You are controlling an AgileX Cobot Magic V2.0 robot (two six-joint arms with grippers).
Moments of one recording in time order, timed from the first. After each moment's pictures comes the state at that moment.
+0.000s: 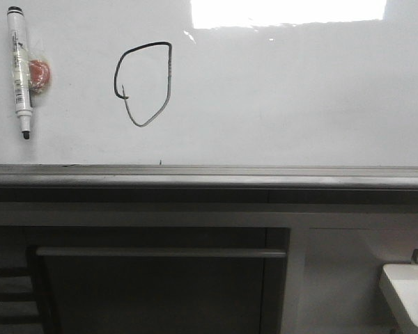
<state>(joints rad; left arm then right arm) -0.37 0.29 -0.26 0.11 0.02 -0.07 0.58 0.45 -0.25 0.61 -0.05 -0.70</state>
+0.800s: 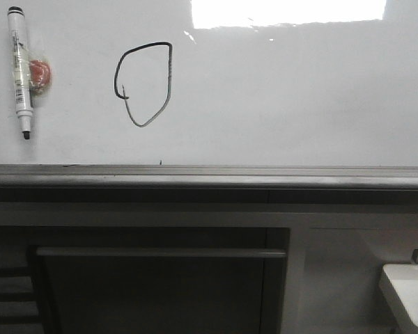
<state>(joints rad) -0.05 0.00 0.00 0.07 0.09 -0.07 0.58 0.45 -0.25 0.61 -0.05 -0.70</state>
